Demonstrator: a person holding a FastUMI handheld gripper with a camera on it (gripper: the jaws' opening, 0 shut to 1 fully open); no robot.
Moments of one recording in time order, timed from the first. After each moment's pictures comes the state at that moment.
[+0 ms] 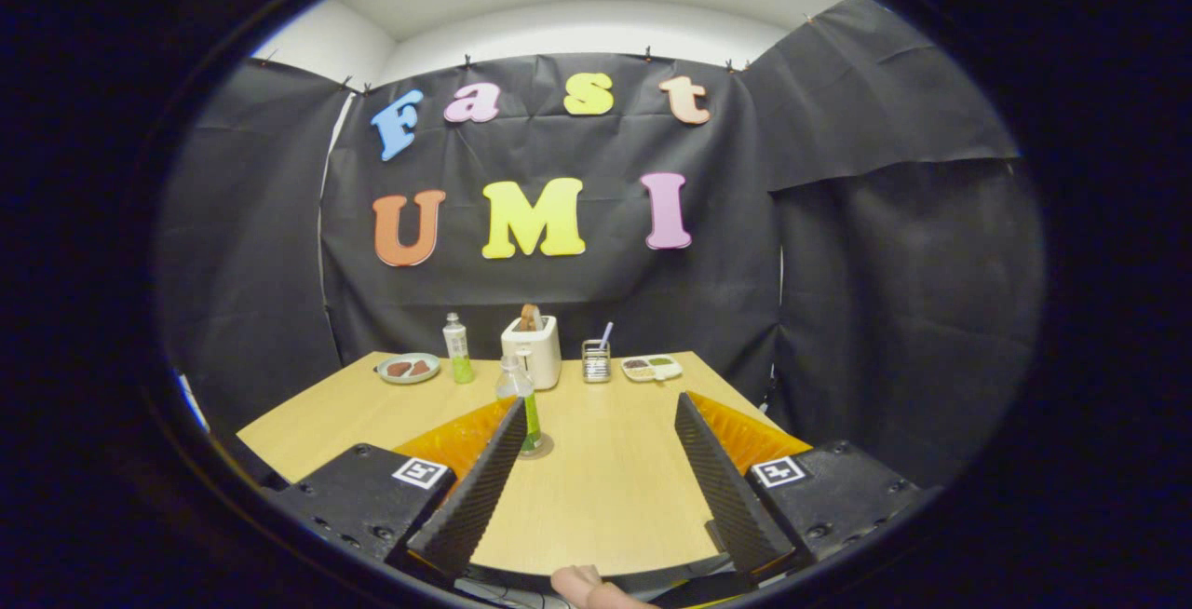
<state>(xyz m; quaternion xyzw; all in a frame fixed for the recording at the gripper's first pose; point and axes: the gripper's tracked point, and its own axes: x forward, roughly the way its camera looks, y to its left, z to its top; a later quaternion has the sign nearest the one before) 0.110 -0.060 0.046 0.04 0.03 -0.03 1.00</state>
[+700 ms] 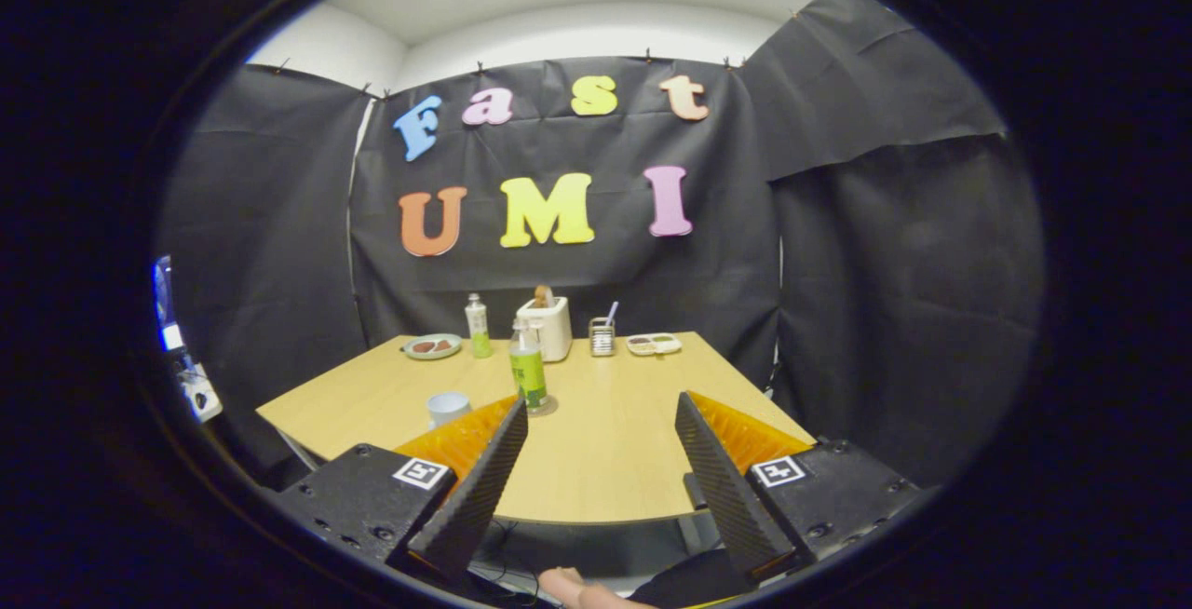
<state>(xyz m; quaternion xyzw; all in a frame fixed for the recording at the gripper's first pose) 0.028 -0.068 -0.005 0.03 0.04 0.03 1.00</state>
